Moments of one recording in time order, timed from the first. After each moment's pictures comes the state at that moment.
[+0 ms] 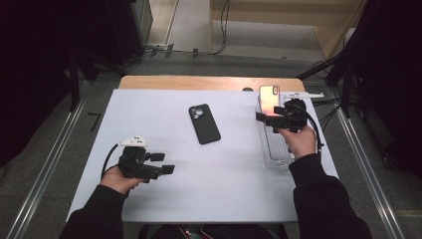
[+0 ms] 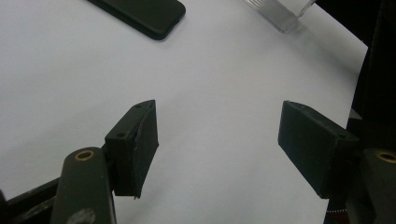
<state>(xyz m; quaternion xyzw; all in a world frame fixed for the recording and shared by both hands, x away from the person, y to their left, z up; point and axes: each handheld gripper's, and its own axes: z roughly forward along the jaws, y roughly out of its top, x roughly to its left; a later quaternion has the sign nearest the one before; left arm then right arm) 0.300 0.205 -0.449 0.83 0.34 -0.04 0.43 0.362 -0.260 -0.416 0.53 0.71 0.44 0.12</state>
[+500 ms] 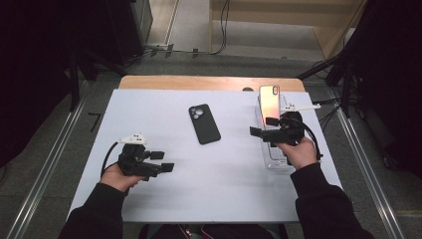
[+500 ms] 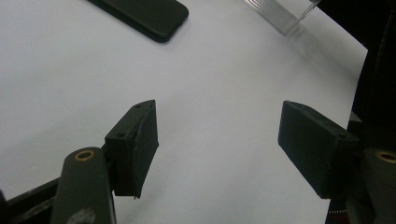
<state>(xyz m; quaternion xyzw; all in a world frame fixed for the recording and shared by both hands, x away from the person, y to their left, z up) 0.304 0.207 -0.447 0.83 0.35 -0.04 0.43 0.330 -0.246 -0.420 0.47 0.74 0.47 0.08</state>
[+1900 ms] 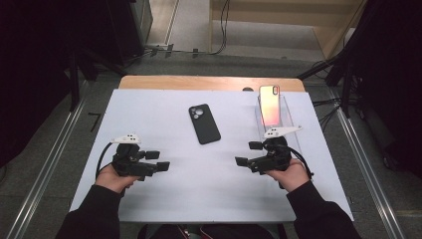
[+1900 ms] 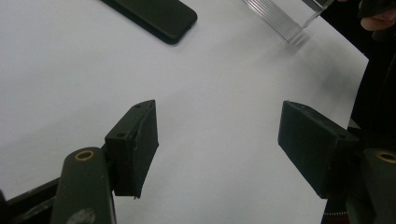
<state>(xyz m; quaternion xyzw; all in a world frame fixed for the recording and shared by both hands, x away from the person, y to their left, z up) 0.301 0.218 -0.443 0.82 0.36 -0.03 0.44 0.282 -0.204 -0.440 0.40 0.79 0.45 0.02</state>
